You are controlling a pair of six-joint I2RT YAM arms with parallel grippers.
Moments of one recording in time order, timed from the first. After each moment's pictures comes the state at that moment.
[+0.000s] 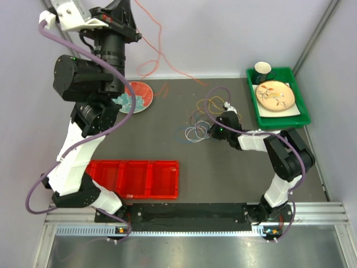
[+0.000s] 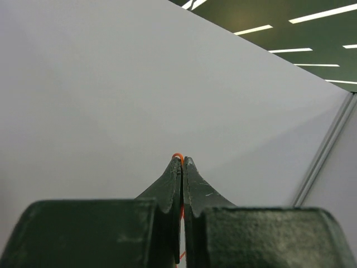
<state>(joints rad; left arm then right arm) -0.83 1.51 2.28 0.03 -0.61 0.07 0.47 1.74 0.80 0.30 -0.02 0.68</state>
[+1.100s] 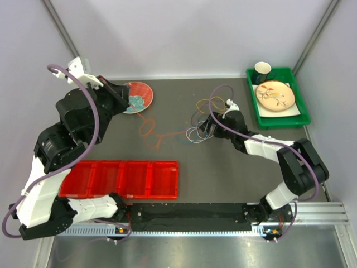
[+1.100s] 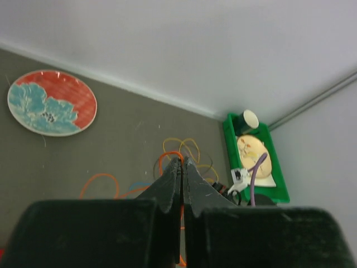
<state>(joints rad) -0.83 1.11 1.87 -0.85 -0.72 -0.62 0.47 1.56 0.75 0.31 -0.09 0.65</state>
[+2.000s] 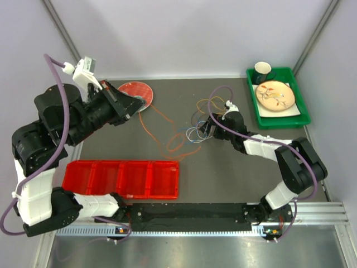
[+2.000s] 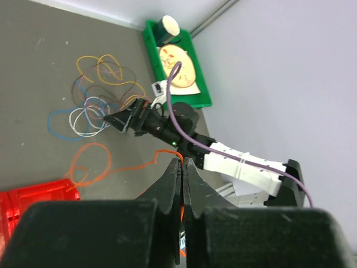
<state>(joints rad) -0.83 1.21 2.20 -1.21 -0.23 -0.83 0.47 1.58 0.74 0.31 -0.09 0.65</state>
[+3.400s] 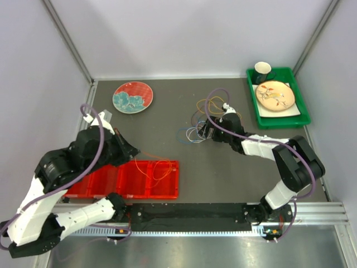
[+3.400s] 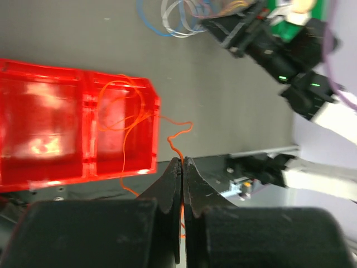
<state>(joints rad) -0.83 0.83 1.49 -1.30 -0.22 -1.03 0.50 1.60 0.74 0.27 -0.07 0.65</state>
